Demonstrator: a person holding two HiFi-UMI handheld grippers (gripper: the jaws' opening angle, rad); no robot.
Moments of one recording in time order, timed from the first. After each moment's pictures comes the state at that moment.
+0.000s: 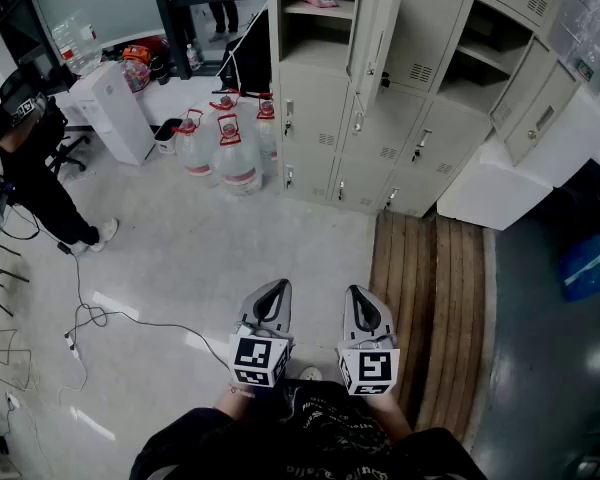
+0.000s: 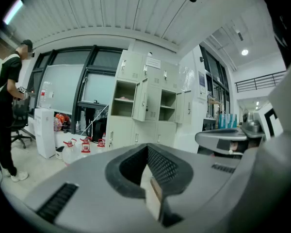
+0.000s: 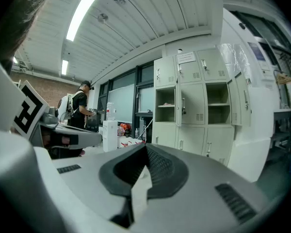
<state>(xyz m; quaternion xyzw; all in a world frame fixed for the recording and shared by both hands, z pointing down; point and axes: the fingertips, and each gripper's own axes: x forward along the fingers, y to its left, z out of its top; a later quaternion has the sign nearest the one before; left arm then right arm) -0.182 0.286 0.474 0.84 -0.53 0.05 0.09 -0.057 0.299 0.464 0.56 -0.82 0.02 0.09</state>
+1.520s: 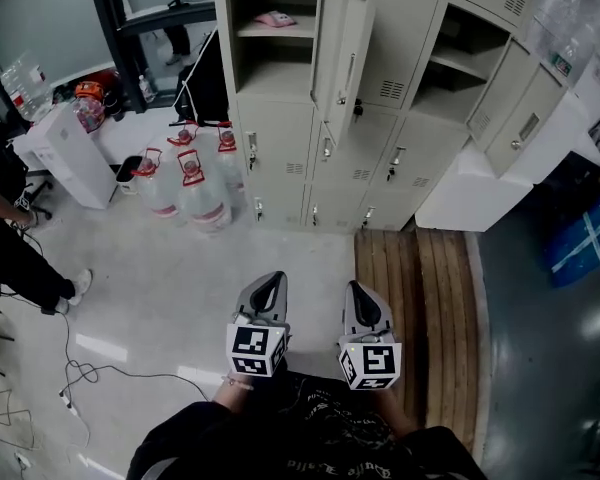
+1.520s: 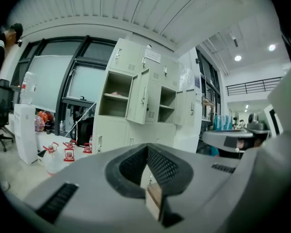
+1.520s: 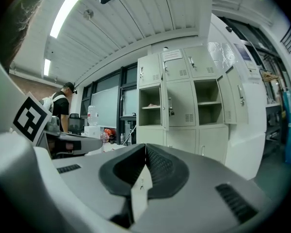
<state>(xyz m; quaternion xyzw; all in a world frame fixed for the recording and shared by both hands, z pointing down) -0.167 0.128 0.484 0.87 -0.48 0.04 0.09 -0.035 0.170 0.465 0.63 -0.77 0.04 0.05</state>
